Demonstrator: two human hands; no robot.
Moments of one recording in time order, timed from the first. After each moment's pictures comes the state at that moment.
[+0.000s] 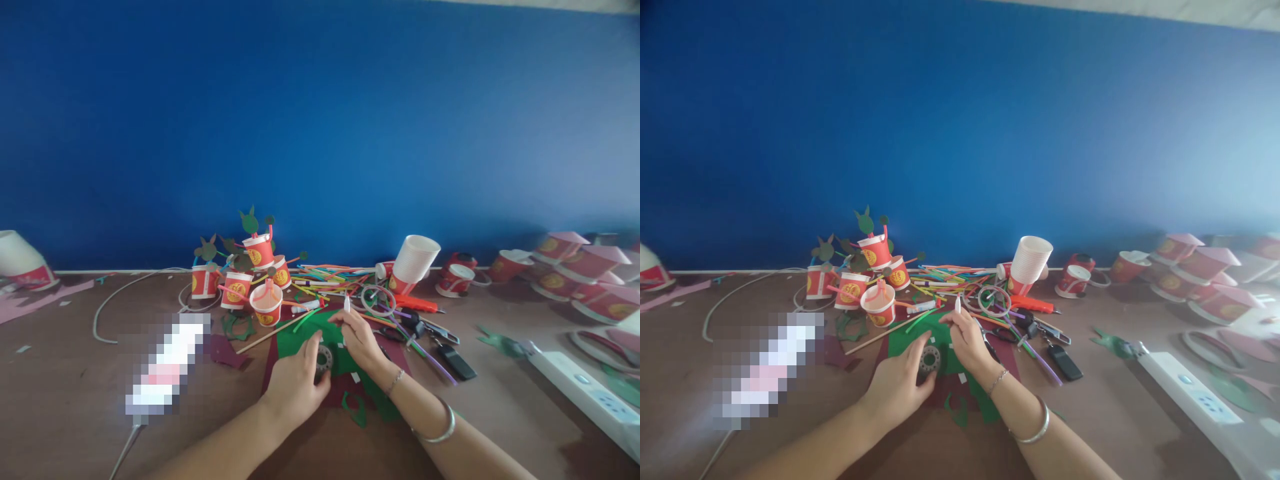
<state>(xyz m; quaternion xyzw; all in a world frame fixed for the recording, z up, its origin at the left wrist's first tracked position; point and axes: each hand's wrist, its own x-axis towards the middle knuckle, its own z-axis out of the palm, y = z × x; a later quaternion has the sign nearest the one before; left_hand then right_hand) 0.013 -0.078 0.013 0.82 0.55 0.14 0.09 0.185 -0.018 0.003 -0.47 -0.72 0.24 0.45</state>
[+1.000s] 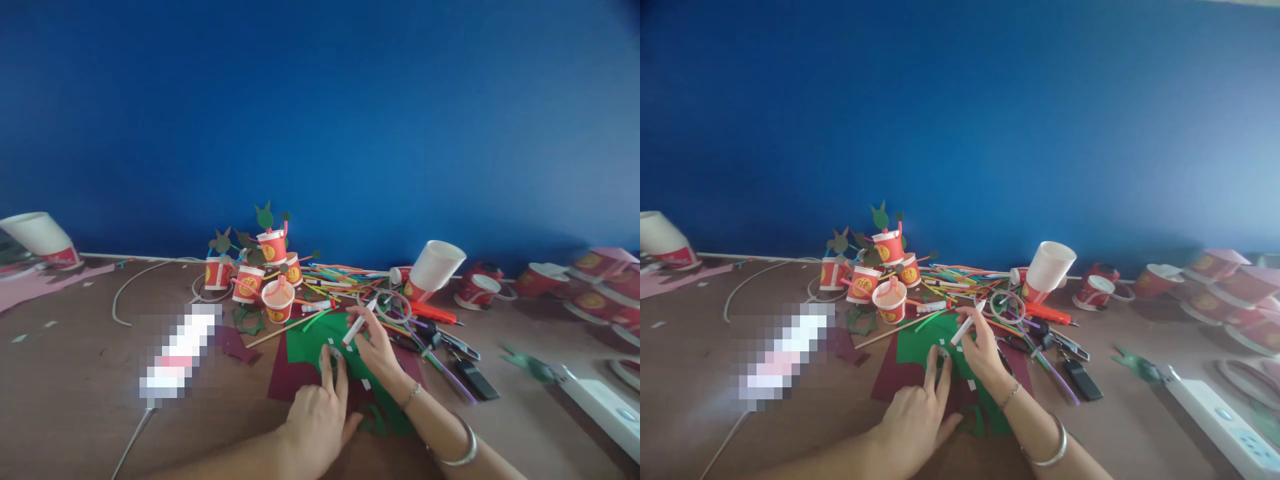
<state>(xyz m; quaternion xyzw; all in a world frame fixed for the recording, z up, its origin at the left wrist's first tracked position) 0.041 -0.115 0.013 0.83 0.55 -0.02 -0.01 0.182 -0.021 0.000 -0.48 -0.66 0.32 0.49</state>
